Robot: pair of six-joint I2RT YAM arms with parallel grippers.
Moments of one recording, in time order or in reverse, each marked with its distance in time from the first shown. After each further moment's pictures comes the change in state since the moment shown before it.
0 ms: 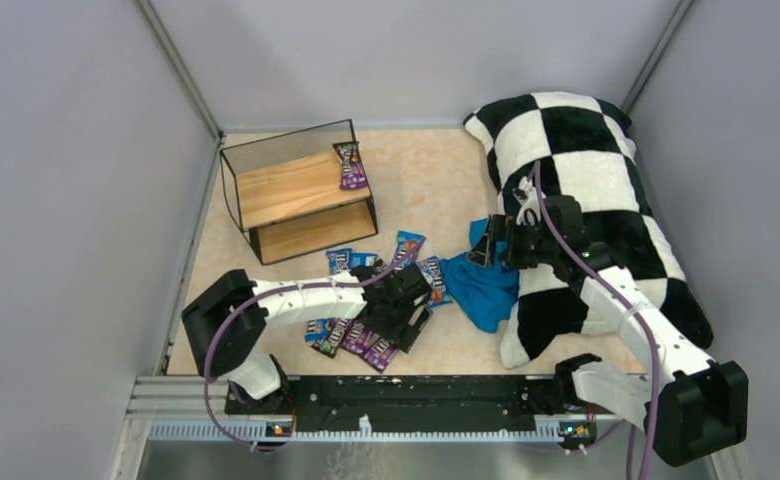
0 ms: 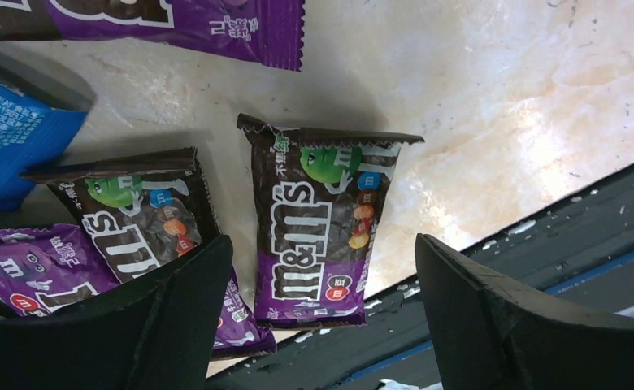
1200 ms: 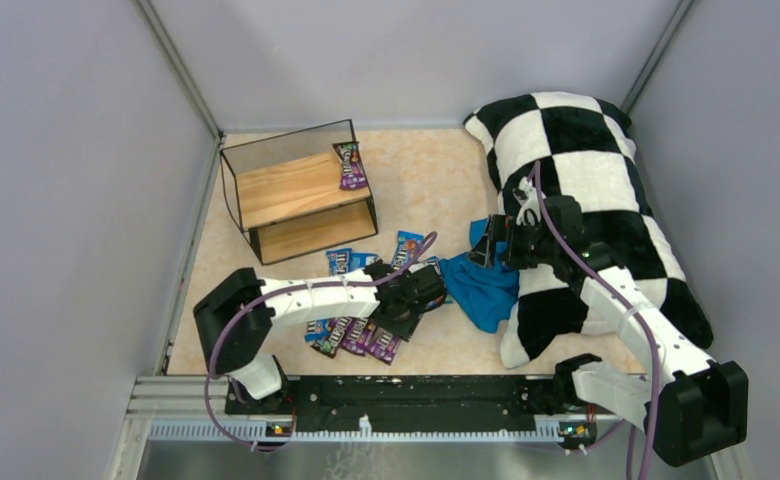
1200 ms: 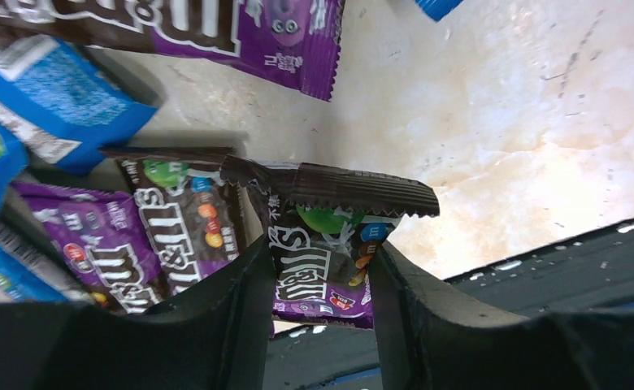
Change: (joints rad) left arm -0.068 0.079 0.126 -0.108 -0.180 -0.126; right arm 0.000 0.000 0.000 0.000 0.000 0.002
